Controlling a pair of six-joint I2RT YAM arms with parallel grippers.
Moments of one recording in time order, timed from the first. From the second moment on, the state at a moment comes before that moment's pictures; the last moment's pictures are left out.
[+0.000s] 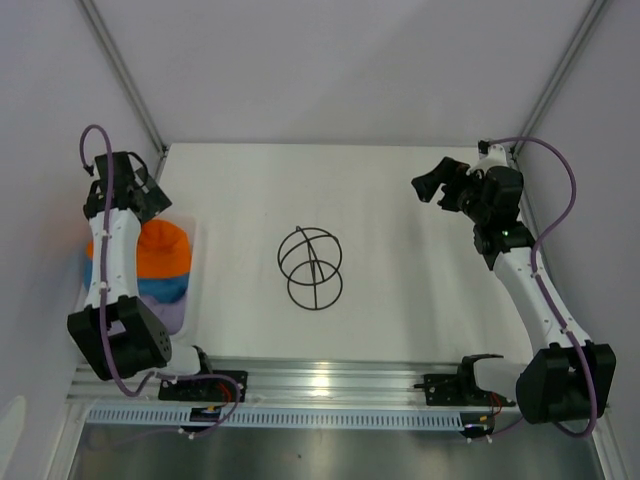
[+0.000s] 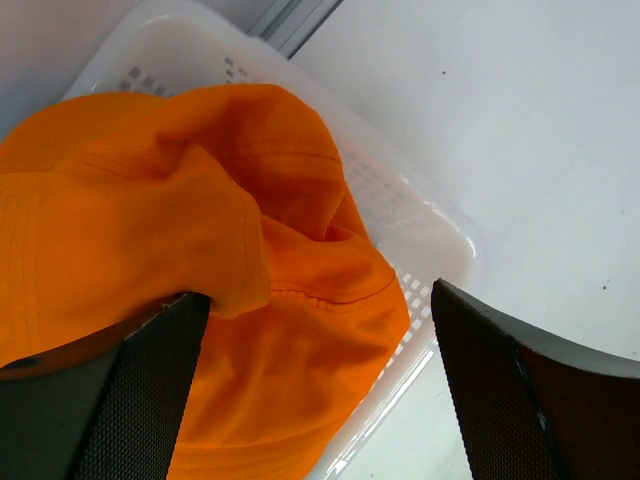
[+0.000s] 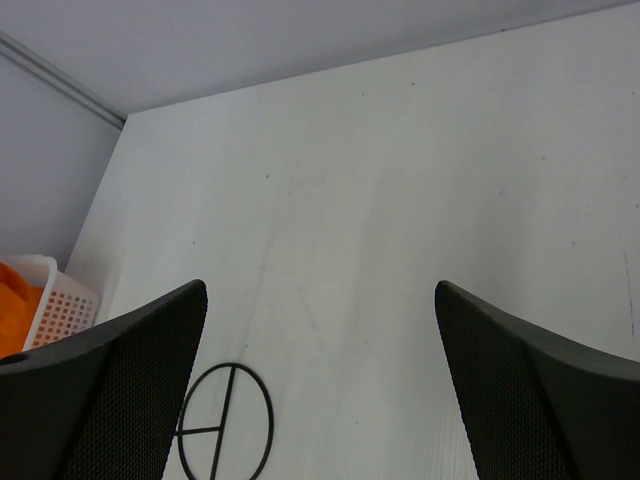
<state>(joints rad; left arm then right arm) 0.33 1.39 1.32 -0.75 -0.23 -0.35 0.09 1.19 1.00 -0.04 -0.29 0.44</state>
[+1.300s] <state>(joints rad) -0.26 1.14 1.72 -0.97 -0.40 -0.32 0.10 1.13 1.00 -0.07 -0.31 0.44</state>
